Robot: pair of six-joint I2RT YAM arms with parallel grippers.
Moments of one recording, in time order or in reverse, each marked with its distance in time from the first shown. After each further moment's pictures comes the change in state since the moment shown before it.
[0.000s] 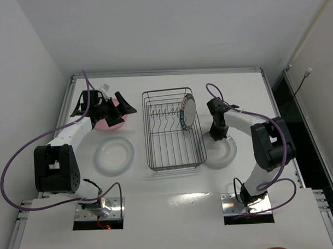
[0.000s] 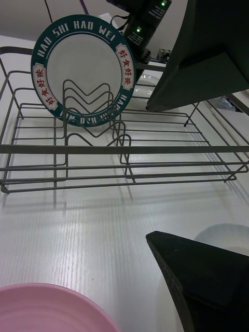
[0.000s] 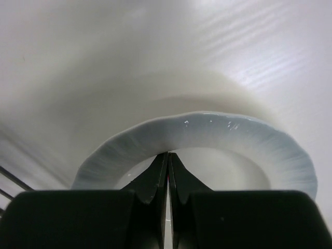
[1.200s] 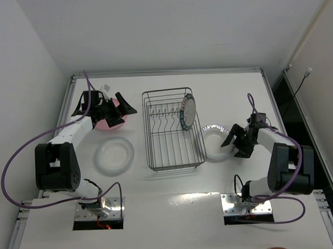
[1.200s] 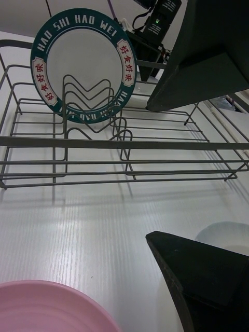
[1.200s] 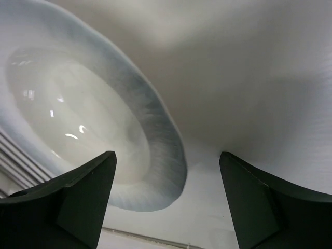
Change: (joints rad) left arm 0.000 0.021 -0.001 0.006 0.000 0.000; right arm -0.497 -0.280 -0.354 0.138 -0.547 -0.308
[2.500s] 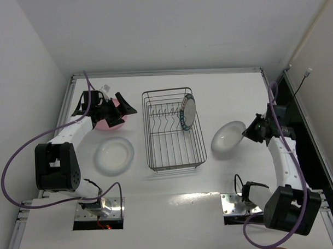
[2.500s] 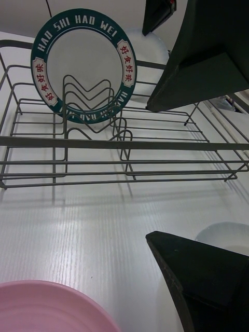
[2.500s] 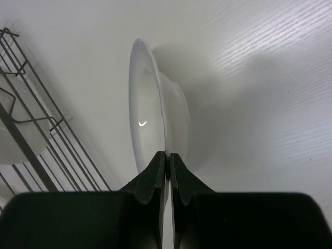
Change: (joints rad) left arm 0.000 0.000 0.000 0.000 0.000 -0.002; right arm -0.064 -0.362 0.162 -0.143 0.147 0.008
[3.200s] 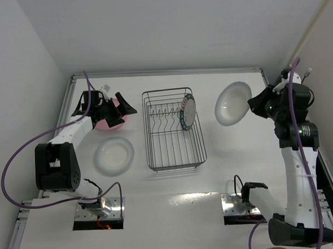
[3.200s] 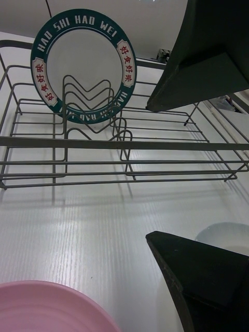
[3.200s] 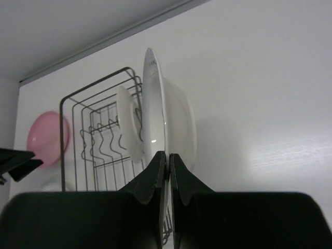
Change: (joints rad) left arm 0.000 0.000 0.000 0.000 0.001 0.000; right arm 0.133 -0.130 0.459 -0.135 0.020 -0.034
